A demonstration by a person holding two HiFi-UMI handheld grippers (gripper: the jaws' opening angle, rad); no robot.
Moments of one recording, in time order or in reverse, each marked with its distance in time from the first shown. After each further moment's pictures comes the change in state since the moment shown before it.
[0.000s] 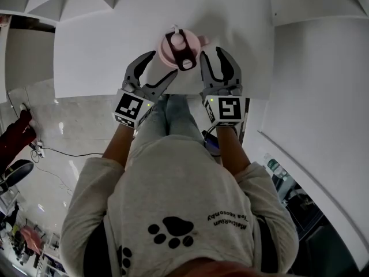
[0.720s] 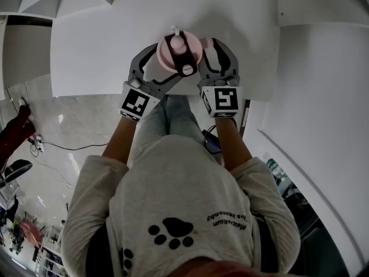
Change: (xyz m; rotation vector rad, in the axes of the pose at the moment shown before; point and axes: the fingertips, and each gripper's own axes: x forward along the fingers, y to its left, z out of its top) left arm 0.031 -0.001 -0.005 0.109 -0.032 -0.038; right arm 0.039 0.000 -0.020 -0.021 0.036 0.051
